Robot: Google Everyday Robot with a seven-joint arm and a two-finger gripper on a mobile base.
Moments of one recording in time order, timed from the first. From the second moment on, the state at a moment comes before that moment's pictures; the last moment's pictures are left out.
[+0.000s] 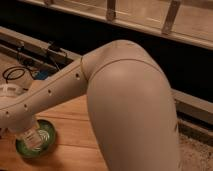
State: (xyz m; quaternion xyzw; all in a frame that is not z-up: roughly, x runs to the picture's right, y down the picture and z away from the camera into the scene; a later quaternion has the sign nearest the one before) arm -0.340 0.185 0.635 -0.29 0.03 0.43 0.85
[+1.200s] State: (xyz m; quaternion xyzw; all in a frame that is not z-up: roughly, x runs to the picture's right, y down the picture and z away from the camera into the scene) arm -0.341 0.185 0.635 -0.29 0.03 0.43 0.85
